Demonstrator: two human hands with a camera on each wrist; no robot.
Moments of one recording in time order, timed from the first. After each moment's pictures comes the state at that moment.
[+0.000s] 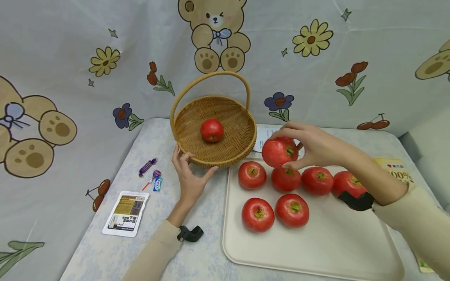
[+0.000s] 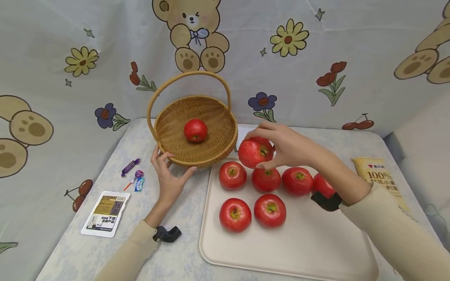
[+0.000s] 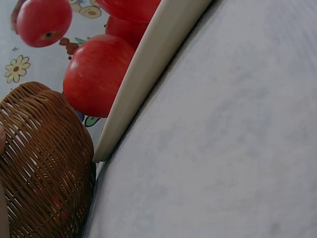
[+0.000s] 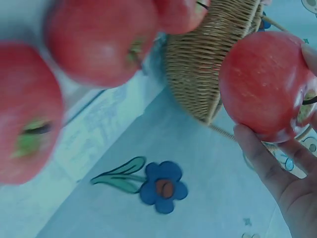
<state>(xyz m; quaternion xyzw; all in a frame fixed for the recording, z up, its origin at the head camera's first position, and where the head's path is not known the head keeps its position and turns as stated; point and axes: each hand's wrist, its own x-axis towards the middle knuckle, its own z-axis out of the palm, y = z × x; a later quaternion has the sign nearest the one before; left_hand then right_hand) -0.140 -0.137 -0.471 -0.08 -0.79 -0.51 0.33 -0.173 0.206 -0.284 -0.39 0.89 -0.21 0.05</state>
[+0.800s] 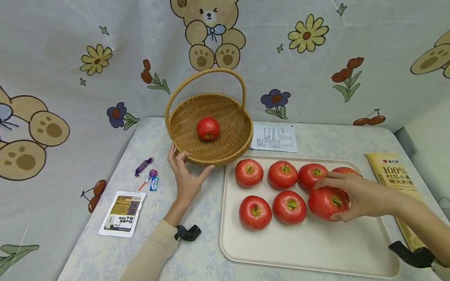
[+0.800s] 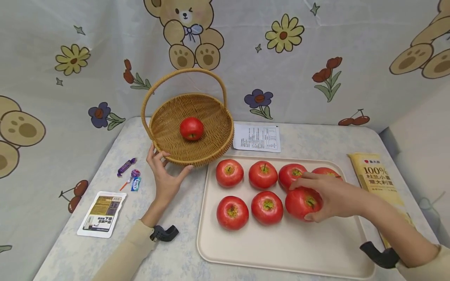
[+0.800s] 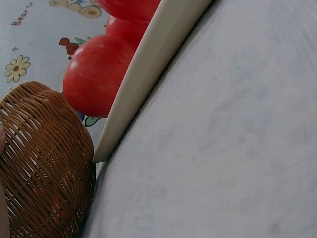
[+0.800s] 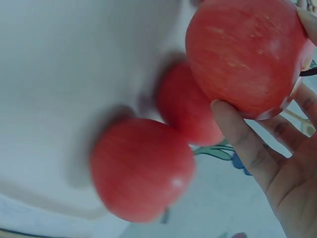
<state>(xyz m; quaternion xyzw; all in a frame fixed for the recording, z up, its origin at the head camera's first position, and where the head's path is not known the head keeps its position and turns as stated) -0.139 -0.134 -0.468 -0.08 -0.79 -0.51 0.33 -0.088 0.309 -0.341 -0.31 0.91 -0.21 0.20</state>
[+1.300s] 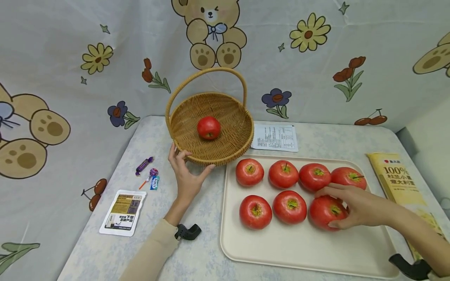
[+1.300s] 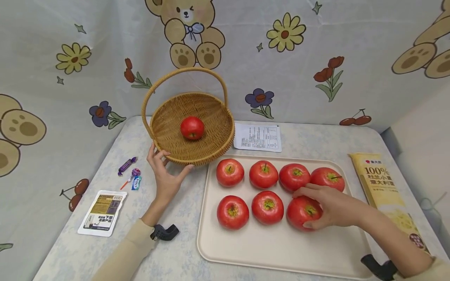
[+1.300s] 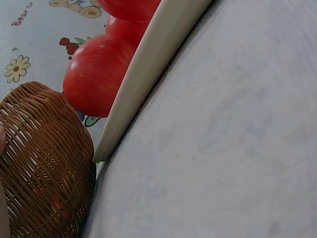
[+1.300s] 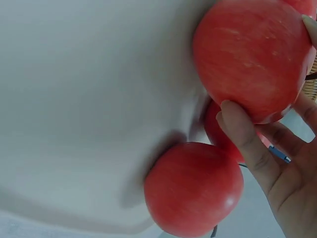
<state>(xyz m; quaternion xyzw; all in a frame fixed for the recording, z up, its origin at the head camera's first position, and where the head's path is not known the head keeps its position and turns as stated) -0.139 -0.135 -0.468 -0.07 -0.79 -0.51 0.32 -0.076 0.319 -0.375 -0.32 0.91 -0.20 0.18</state>
